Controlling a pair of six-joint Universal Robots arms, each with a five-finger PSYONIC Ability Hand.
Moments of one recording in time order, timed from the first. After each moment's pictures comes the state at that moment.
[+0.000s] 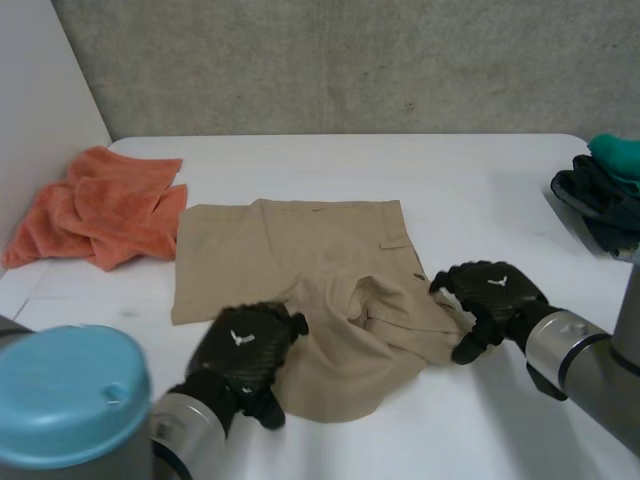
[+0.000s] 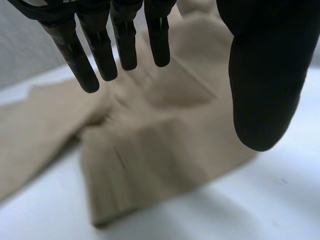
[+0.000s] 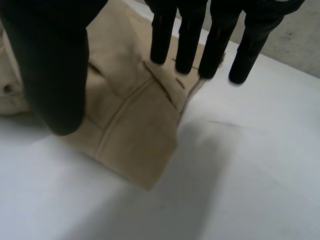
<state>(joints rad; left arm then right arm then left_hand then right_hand) 3.94 -1.79 -1.87 3.21 -1.70 3.15 1.82 -1.28 1.84 -0.09 1.25 2.87 0.37 0.37 0.37 0.36 0.18 0.52 0.51 0.51 0.51 0.34</state>
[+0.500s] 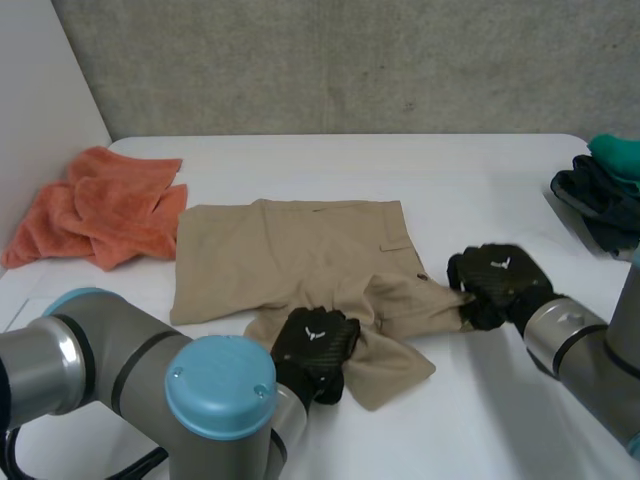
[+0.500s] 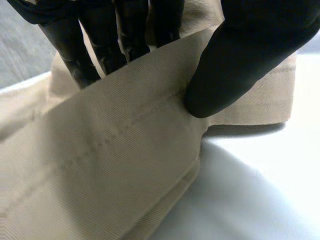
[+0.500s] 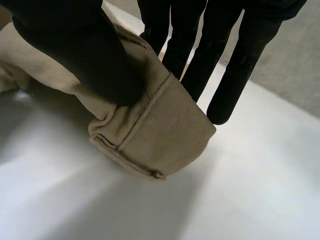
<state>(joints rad) 3.84 -2.12 -1.65 3.43 -1.71 3.16 1.83 -1.30 1.84 -0.17 1.30 2.83 1.13 1.19 1.18 1.19 0.98 1.07 1.17 1.18 1.19 1.00</state>
